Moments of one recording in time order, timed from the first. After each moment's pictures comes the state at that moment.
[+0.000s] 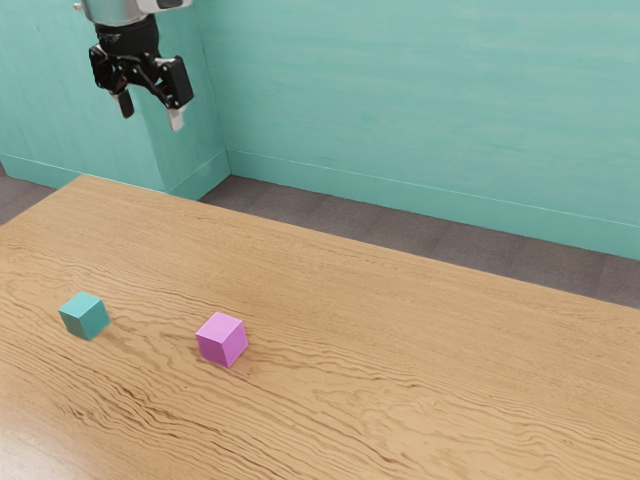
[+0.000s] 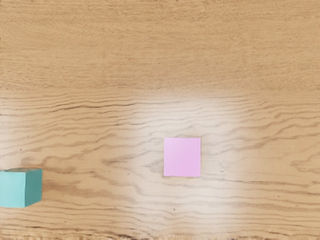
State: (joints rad) arm -0.01 -0.02 0.00 -1.41 0.08 1.44 -0.01
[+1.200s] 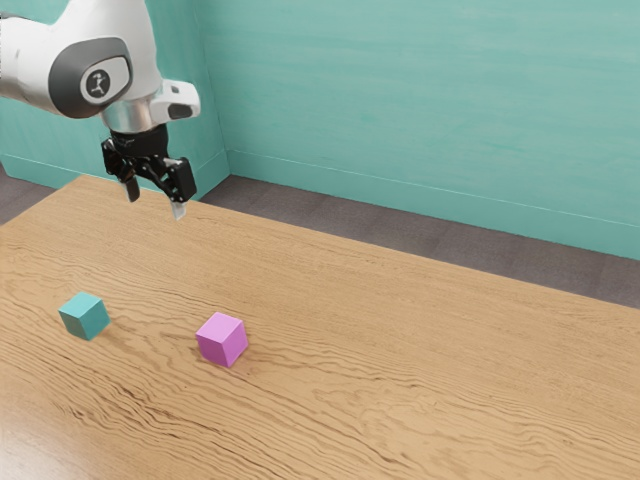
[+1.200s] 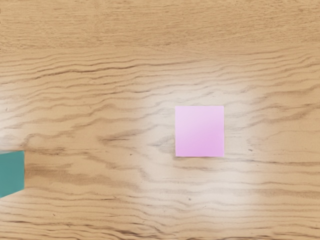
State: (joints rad) arm -0.01 -0.16 0.03 -1.92 0.13 1.79 -0.01
